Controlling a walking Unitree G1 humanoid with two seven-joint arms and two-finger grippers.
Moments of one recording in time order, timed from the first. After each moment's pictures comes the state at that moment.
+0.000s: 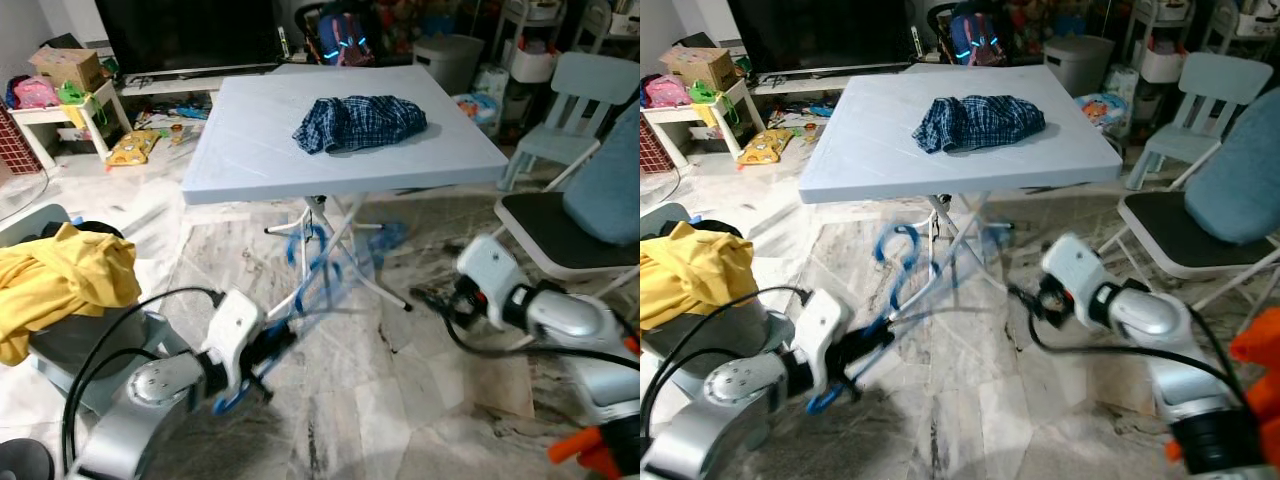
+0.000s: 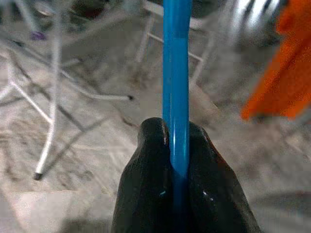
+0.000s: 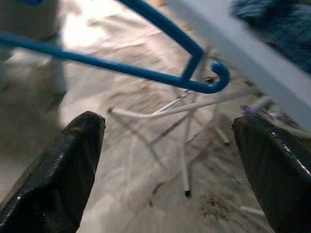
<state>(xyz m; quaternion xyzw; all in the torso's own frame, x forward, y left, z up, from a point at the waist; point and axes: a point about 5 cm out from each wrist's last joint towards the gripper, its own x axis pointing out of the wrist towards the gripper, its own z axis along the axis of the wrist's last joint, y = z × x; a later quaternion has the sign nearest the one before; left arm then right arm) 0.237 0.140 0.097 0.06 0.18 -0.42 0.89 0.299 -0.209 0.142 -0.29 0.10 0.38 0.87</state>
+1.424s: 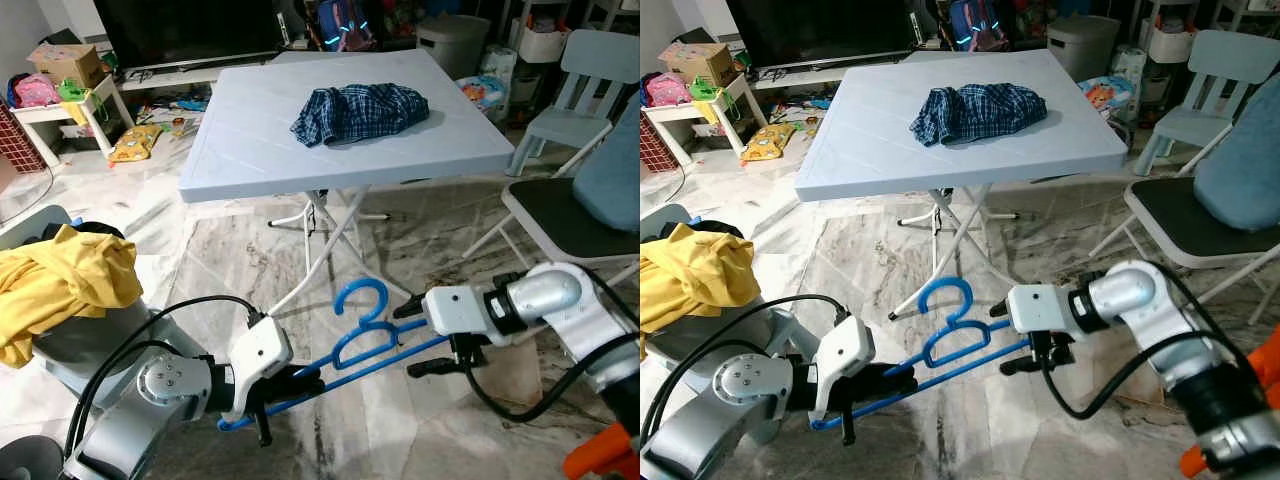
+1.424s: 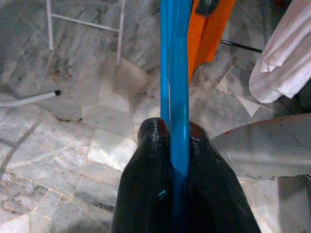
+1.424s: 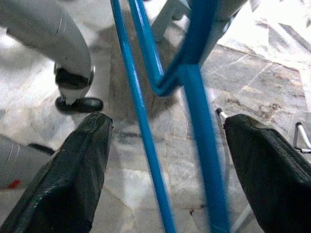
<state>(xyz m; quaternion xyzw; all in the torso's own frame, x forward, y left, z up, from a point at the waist) 0.224 0.122 0.097 0.10 0.19 -0.58 0.79 0.293 -0.180 0.155 -0.40 0.16 0.66 0.62</state>
